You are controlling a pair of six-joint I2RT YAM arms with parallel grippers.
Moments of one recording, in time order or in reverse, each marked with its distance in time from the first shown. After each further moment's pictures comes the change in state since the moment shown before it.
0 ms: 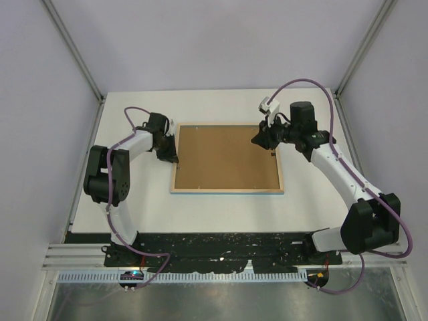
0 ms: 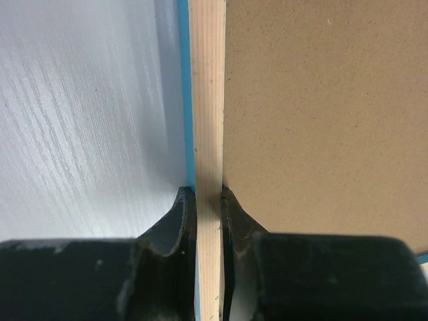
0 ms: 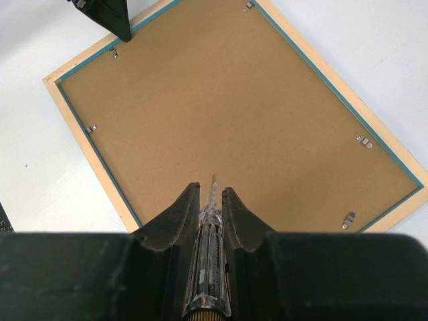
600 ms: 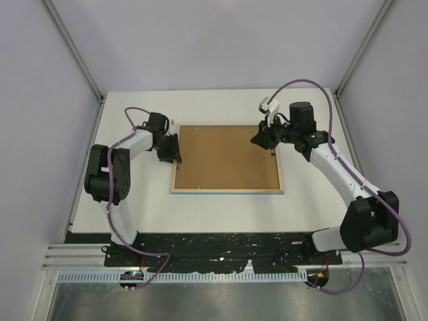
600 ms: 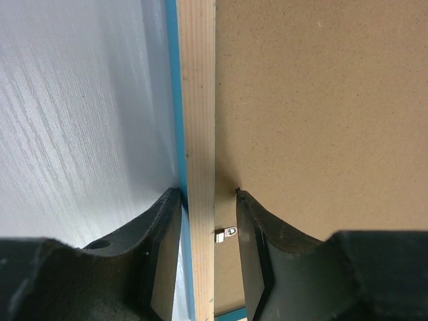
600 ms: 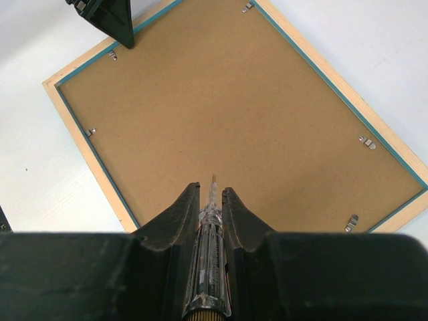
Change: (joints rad) left arm 0.003 0.016 0.013 -0.002 0.033 -0.002; right arm 0.000 0.010 -0.014 0.034 -0.006 0.018
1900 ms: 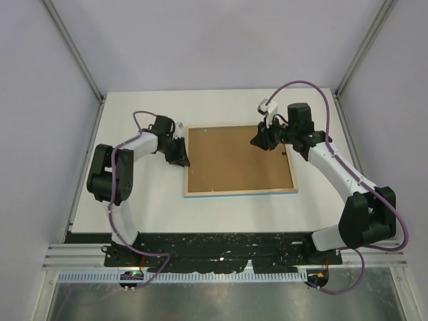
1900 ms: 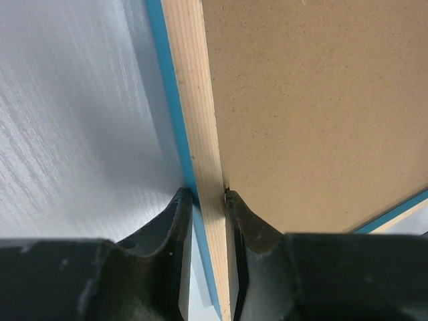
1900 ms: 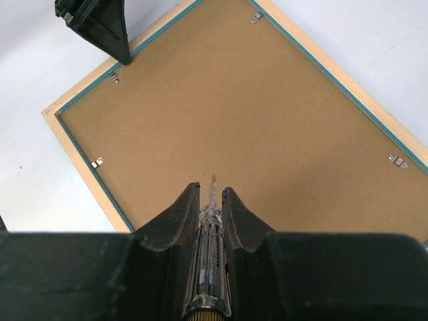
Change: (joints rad) left arm -0.049 0.005 -0.032 0.039 0.142 -0.018; right arm 0.000 0.032 -0.012 0.014 0.004 0.001
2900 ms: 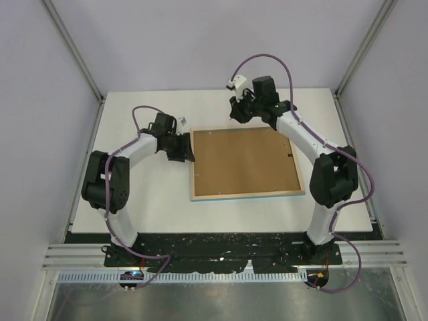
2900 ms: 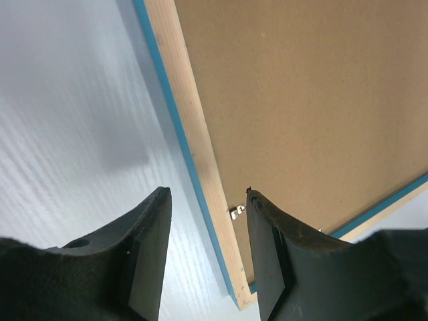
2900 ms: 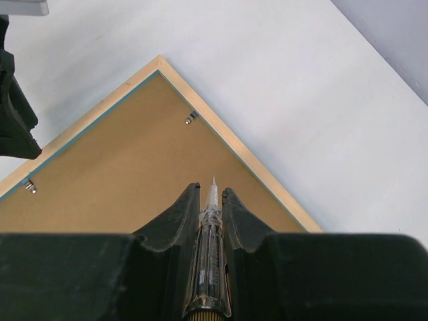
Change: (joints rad) left arm -0.044 -0.100 -0.033 0.040 -0.014 0.016; right arm 0.155 0.418 0.506 -0.048 0.267 -0.029
